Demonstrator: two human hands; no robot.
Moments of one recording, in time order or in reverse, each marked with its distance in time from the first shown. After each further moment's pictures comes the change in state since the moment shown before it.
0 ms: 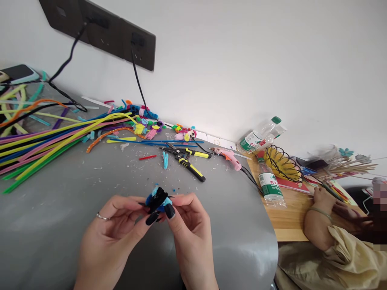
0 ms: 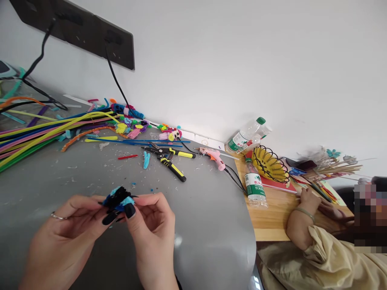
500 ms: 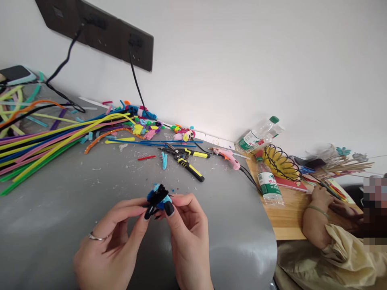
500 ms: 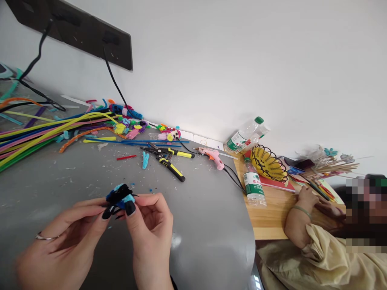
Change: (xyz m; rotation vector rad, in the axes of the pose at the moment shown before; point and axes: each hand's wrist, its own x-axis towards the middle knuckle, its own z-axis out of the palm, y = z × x) left_hand -0.018 0.002 0.019 0.316 0.143 0.320; right_hand 0.000 -0.008 0.007 0.016 0.025 0.035
